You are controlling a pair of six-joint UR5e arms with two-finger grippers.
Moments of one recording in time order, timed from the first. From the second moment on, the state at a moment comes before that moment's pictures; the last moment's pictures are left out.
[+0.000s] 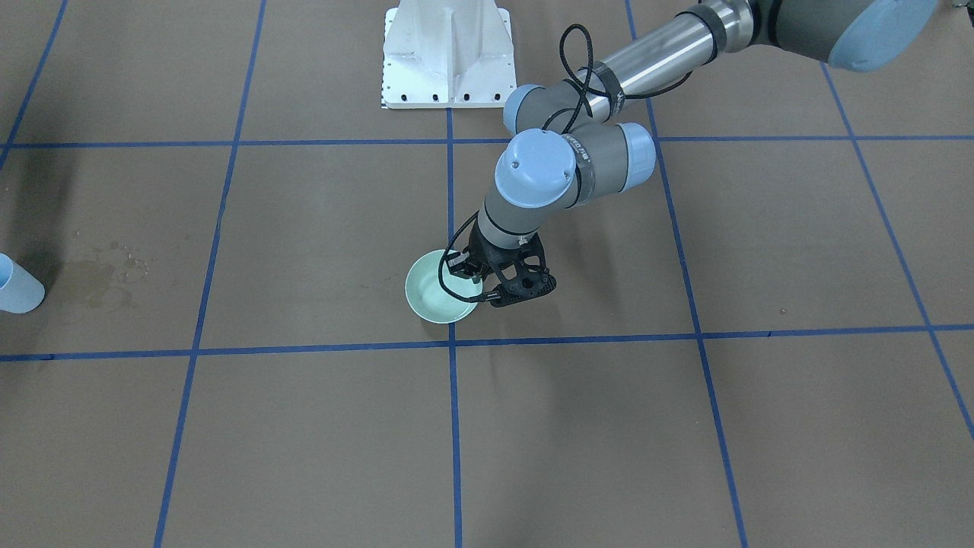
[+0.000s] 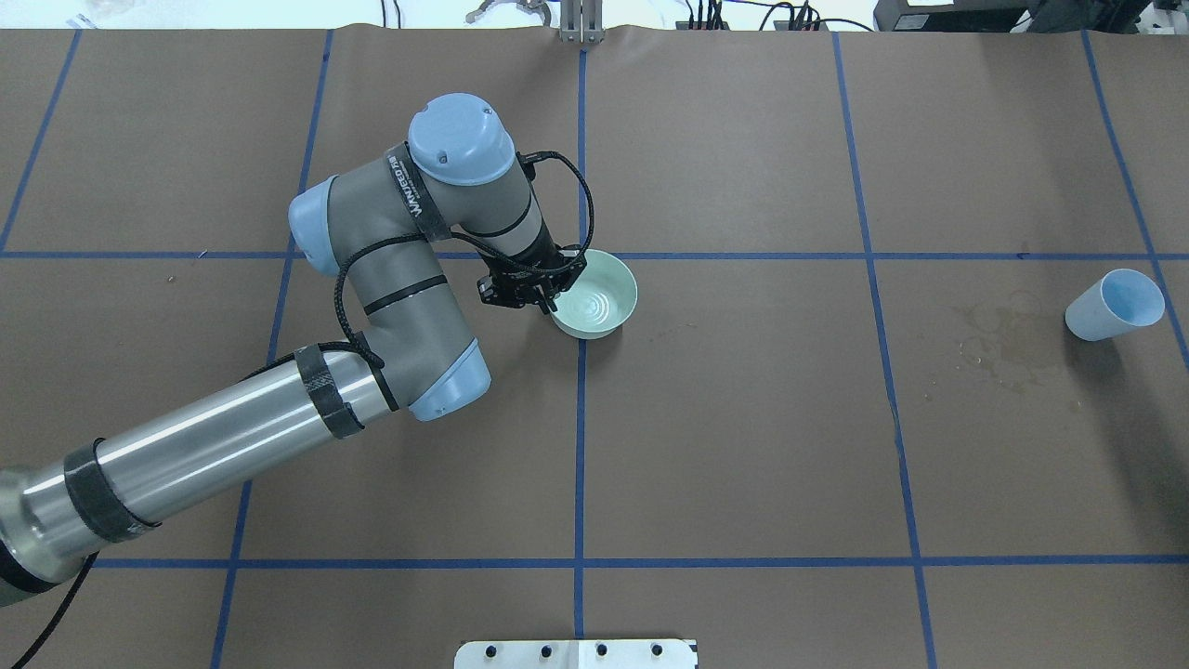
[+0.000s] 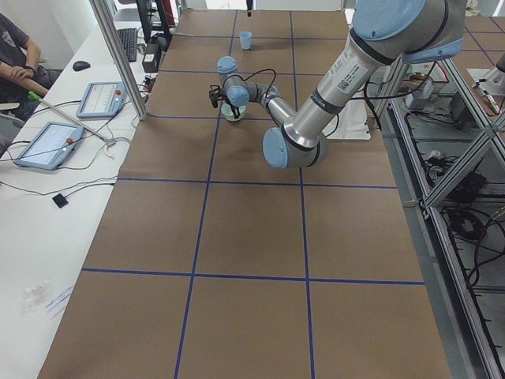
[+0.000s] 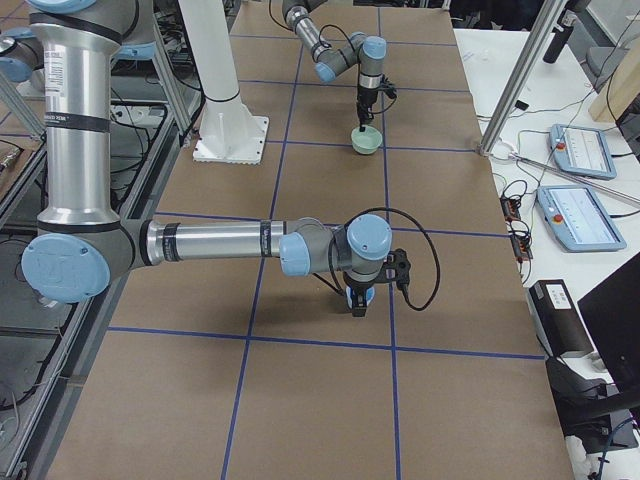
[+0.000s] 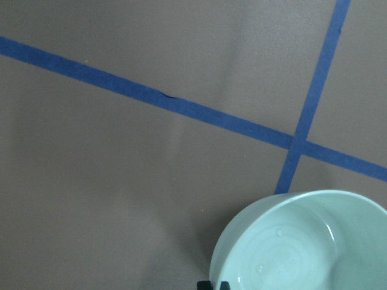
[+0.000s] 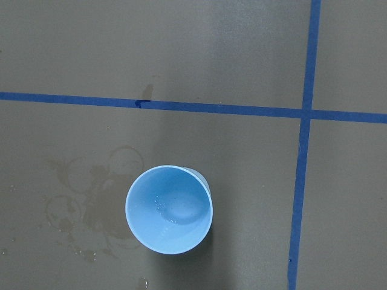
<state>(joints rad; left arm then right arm) -0.63 -2.44 -1.28 -1.86 -2.11 -1.47 1.46 -1.63 1.69 -1.47 2.48 0.12</state>
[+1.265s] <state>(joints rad) -0.69 -2.10 -1.77 -1.86 -2.07 -1.58 1.38 -1.82 1.44 -0.37 2.37 0.25</state>
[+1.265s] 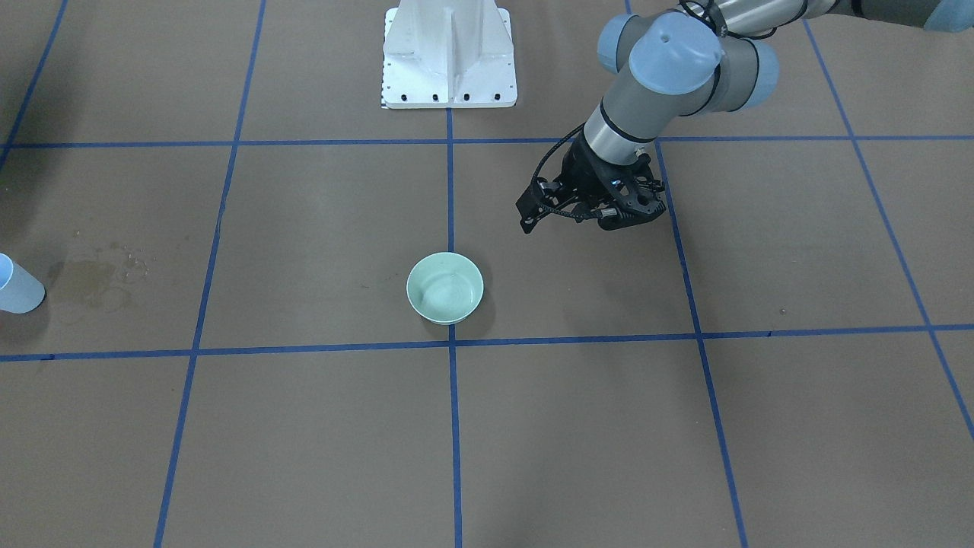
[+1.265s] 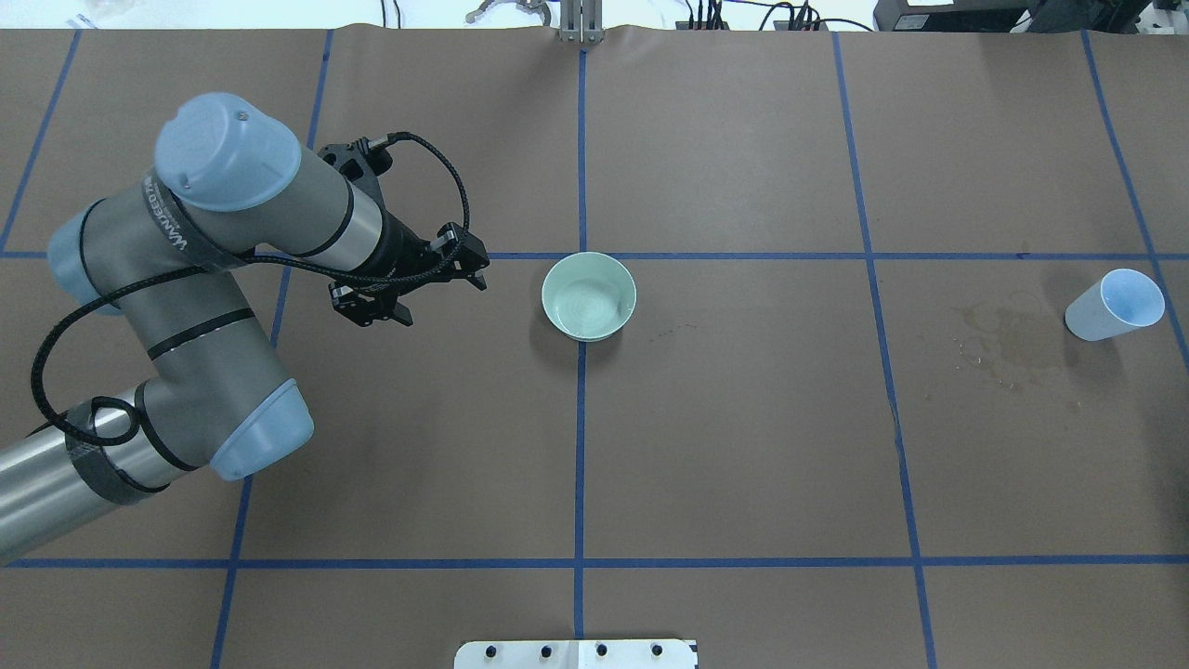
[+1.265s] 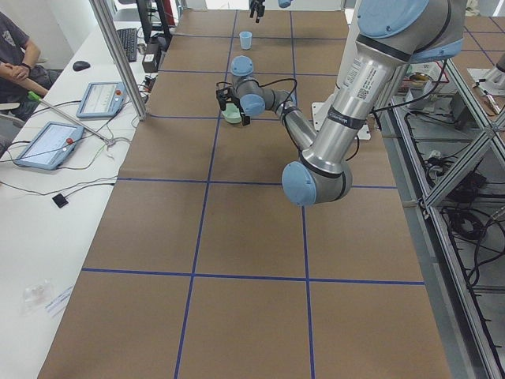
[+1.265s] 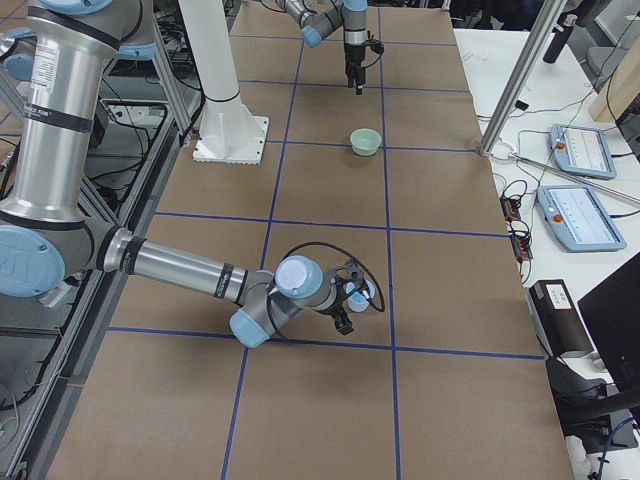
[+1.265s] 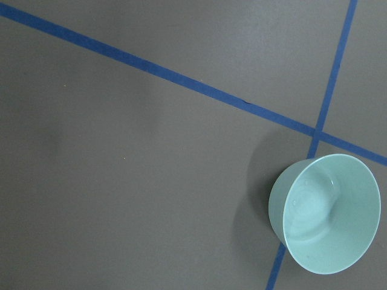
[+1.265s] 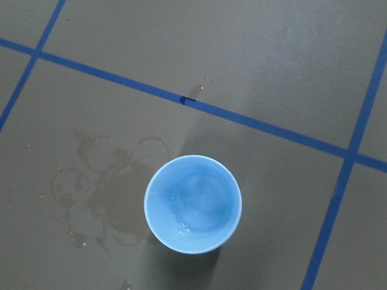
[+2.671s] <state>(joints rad) -0.69 -2.10 -1.76 -1.86 -2.06 -1.60 1.15 -1.78 1.31 0.05 2.15 0.39</state>
